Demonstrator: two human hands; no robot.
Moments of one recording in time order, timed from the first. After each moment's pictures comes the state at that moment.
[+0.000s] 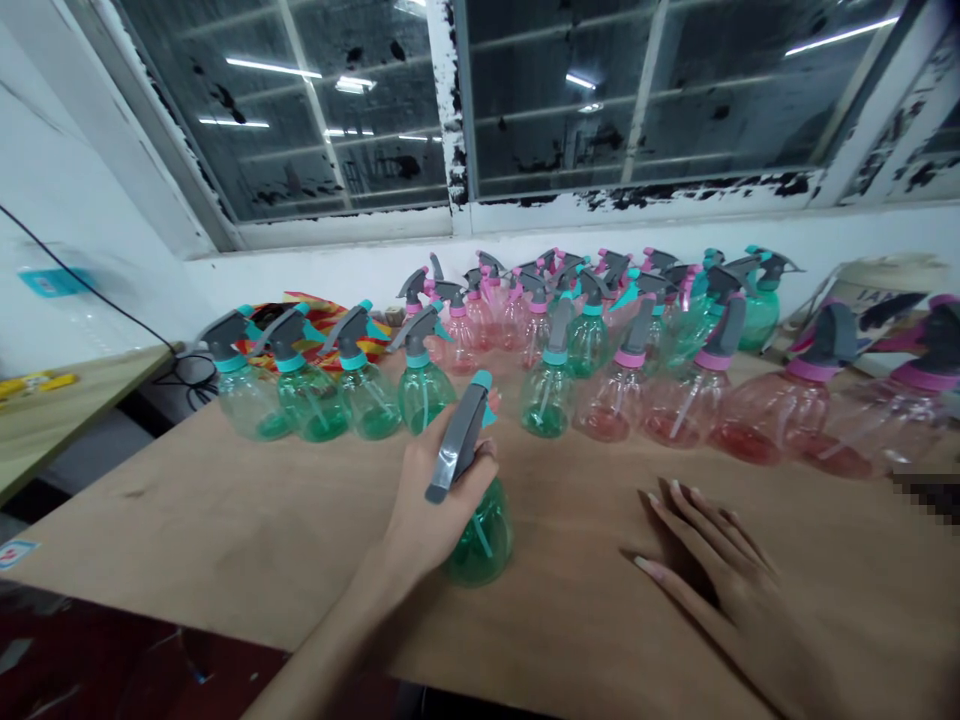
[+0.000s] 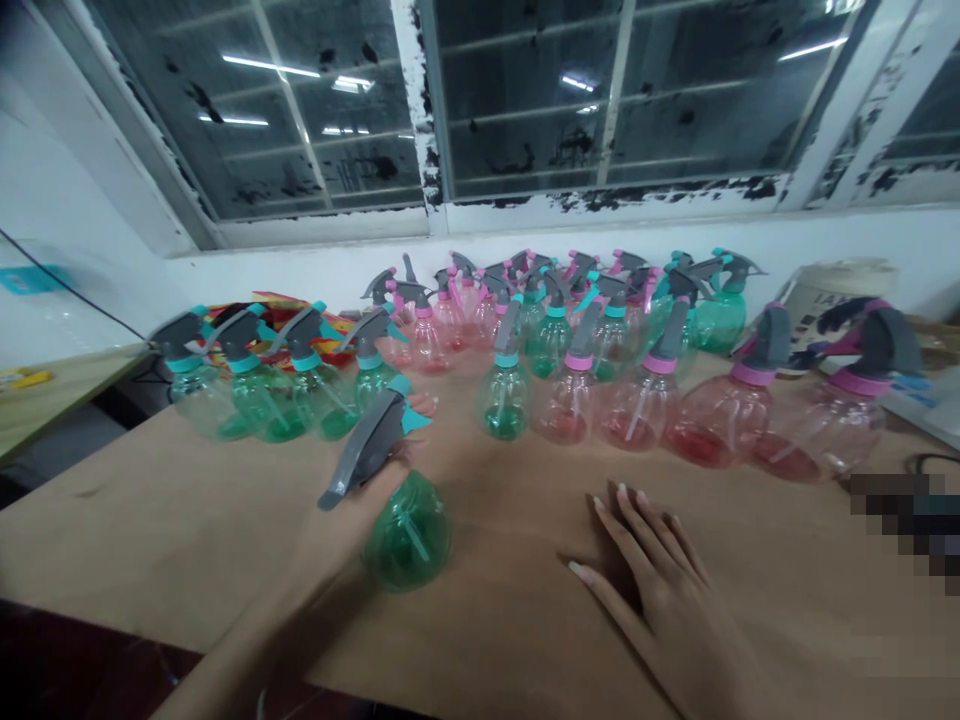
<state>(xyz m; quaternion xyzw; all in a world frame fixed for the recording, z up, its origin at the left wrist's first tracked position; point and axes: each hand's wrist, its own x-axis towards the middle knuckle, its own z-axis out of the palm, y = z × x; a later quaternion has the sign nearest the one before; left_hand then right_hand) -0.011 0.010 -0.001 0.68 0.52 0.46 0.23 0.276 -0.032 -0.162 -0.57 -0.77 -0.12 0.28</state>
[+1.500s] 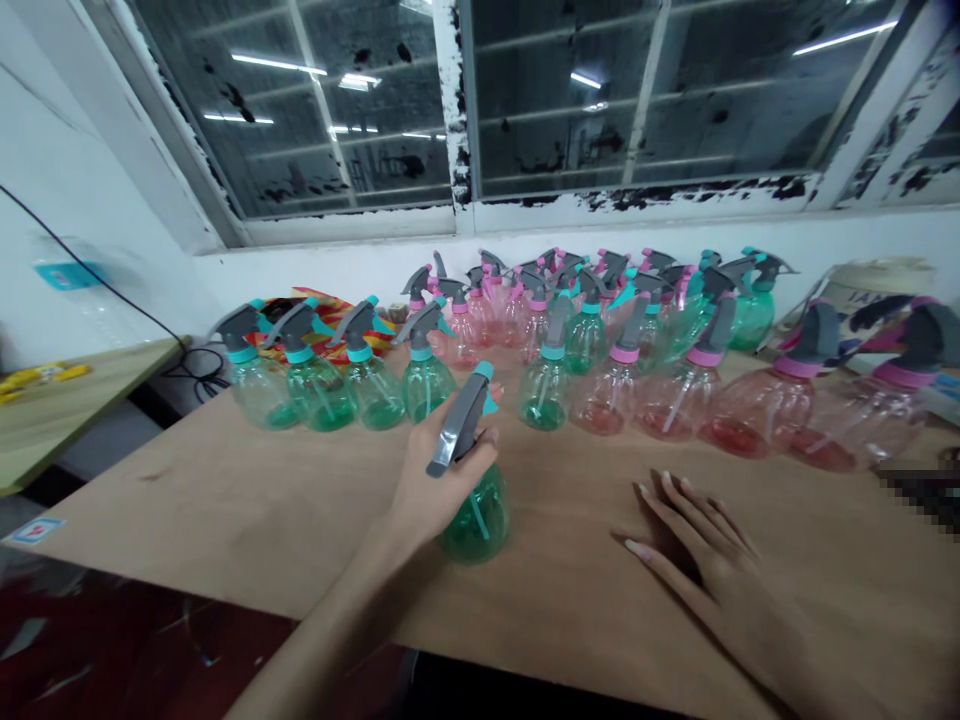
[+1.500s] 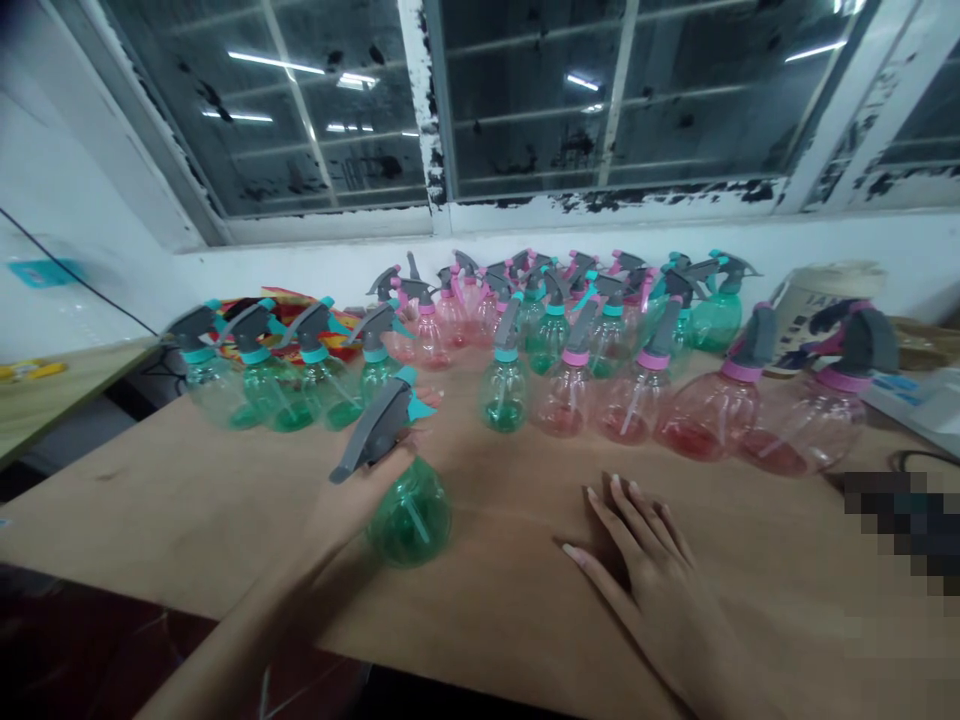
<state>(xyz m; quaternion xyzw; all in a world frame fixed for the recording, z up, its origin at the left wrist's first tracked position) -0.011 0.009 0.001 0.69 0.50 0.45 0.26 0.276 -0.032 -0.158 -0.58 -0.77 -0.10 0.26</state>
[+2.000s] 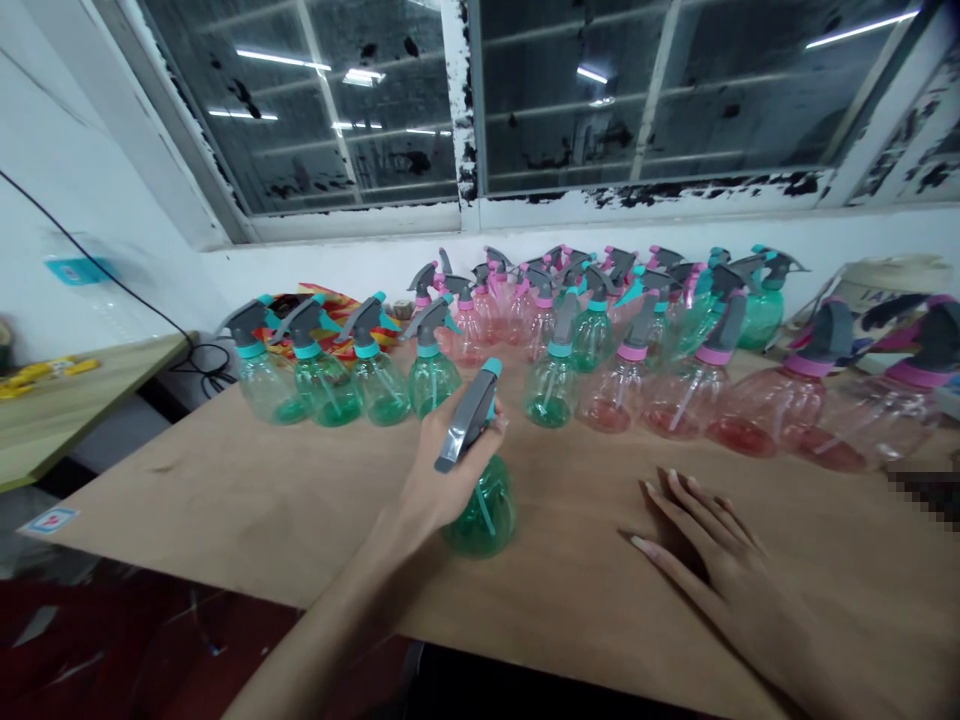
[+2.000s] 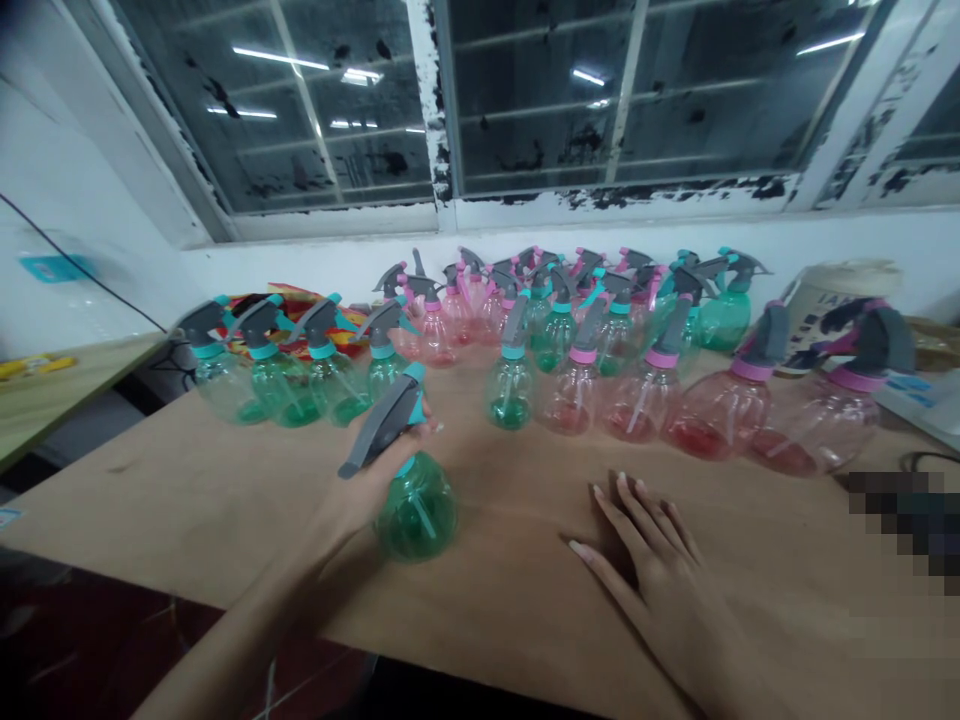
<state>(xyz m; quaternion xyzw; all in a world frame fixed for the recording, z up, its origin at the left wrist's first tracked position) -0.014 0.016 -0.002 0.70 0.47 0.47 0.26 0.277 -0.033 -0.160 -0.59 -0.76 -0.09 0.25</state>
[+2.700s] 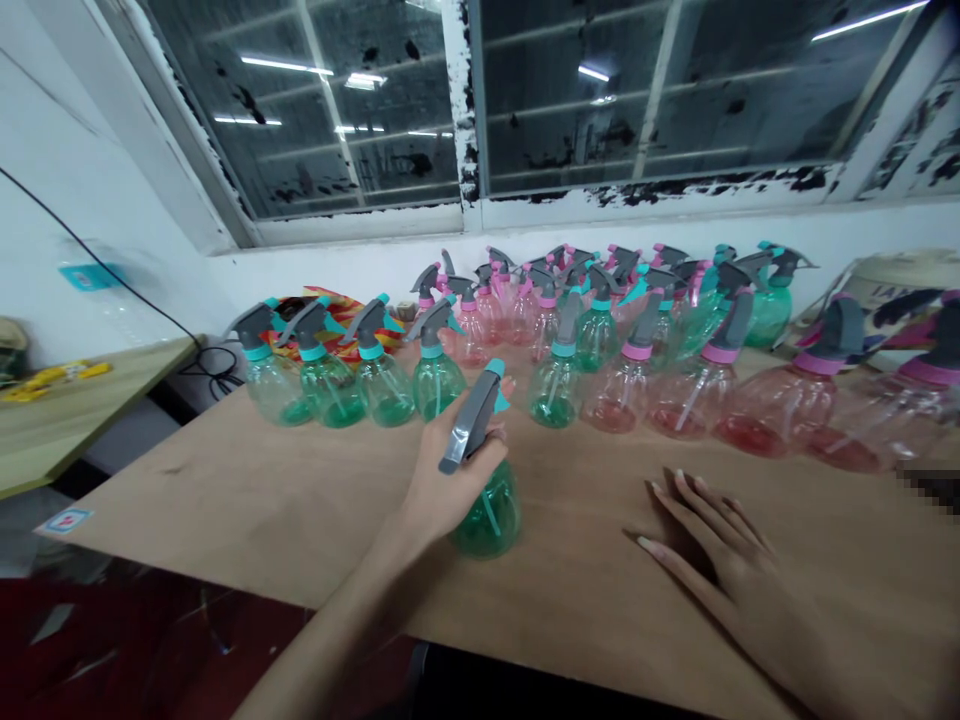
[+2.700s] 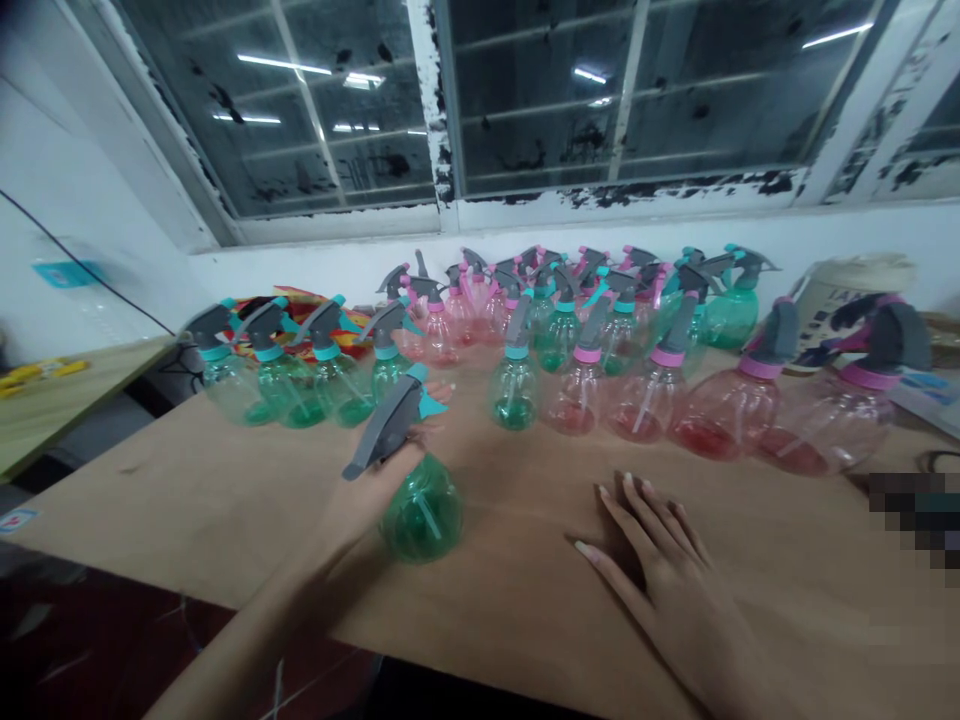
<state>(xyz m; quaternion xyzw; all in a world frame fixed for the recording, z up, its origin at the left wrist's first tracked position) -0.014 0.012 -0.009 0.69 0.50 0.46 0.26 0.278 -0.032 -0.161 -0.57 -0.77 -0.12 0.25</state>
